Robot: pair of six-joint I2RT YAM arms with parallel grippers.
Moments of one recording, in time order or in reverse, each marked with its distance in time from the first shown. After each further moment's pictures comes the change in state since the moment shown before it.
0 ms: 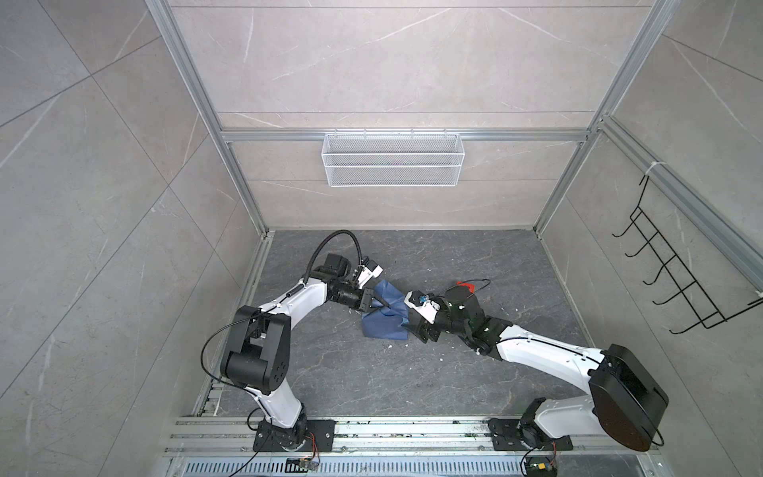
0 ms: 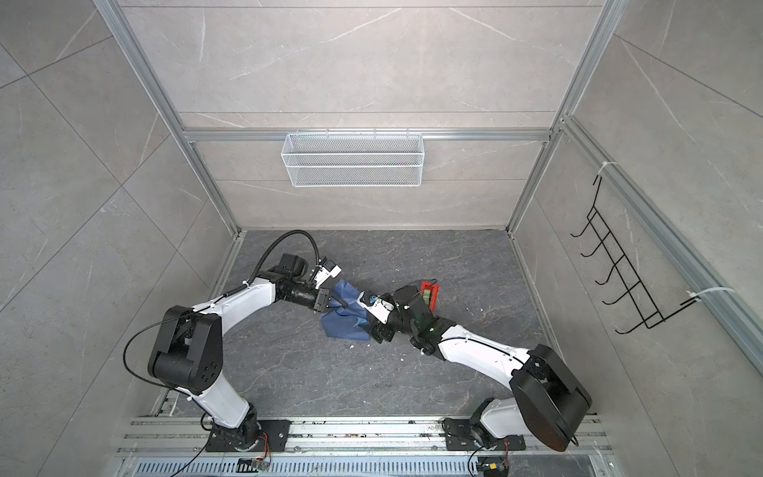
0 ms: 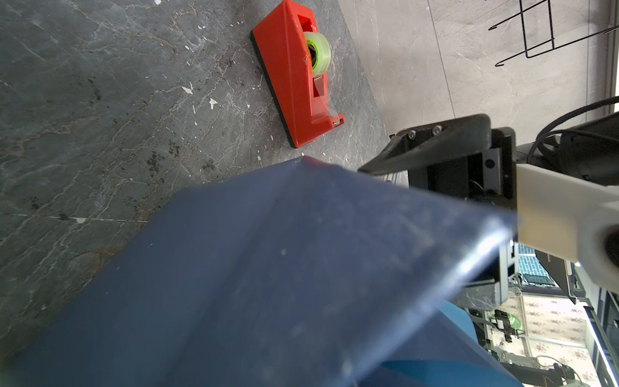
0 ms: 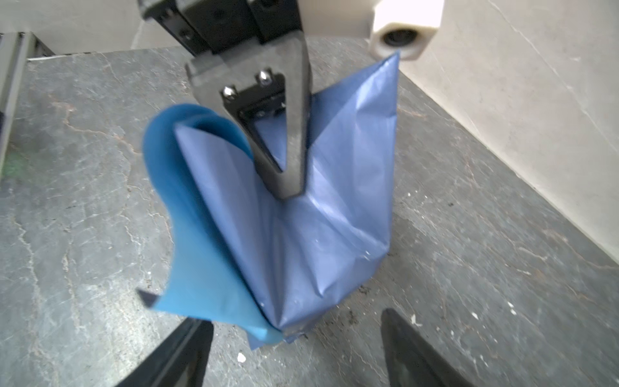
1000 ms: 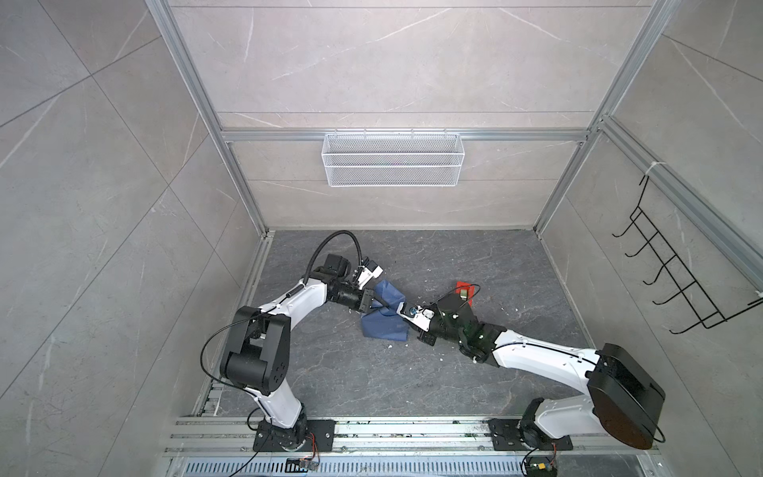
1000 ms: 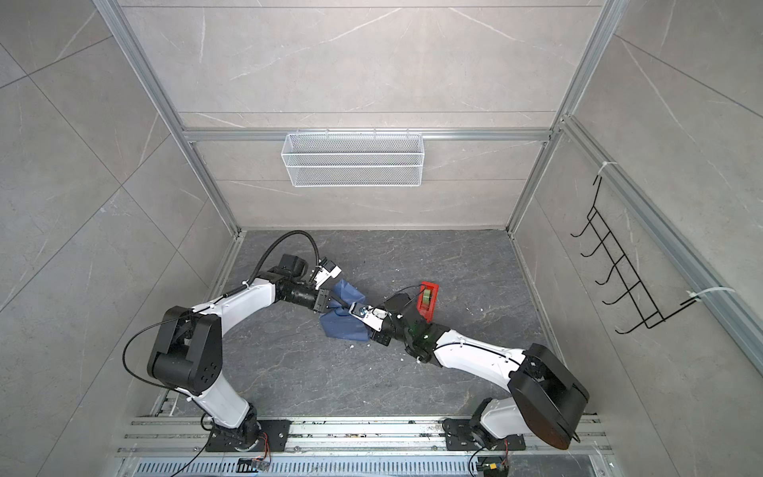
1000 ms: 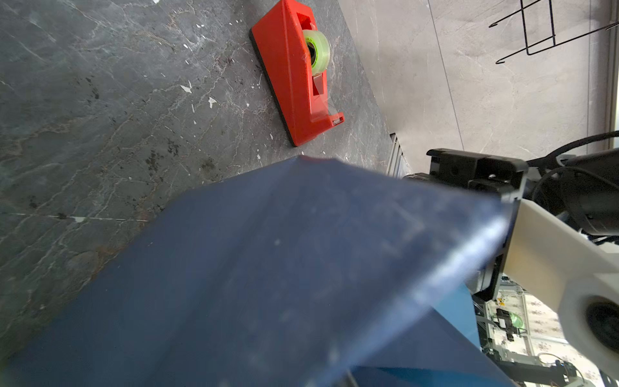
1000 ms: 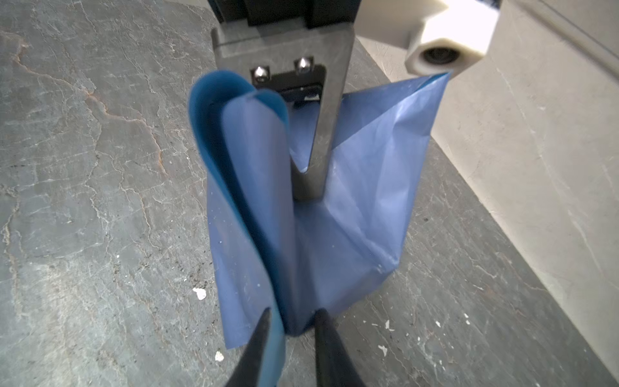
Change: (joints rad) left arm -0.001 -0.005 -0.006 0.002 -0.002 0.007; right arm 0.083 0.000 -0.014 0.018 0.166 -0.127
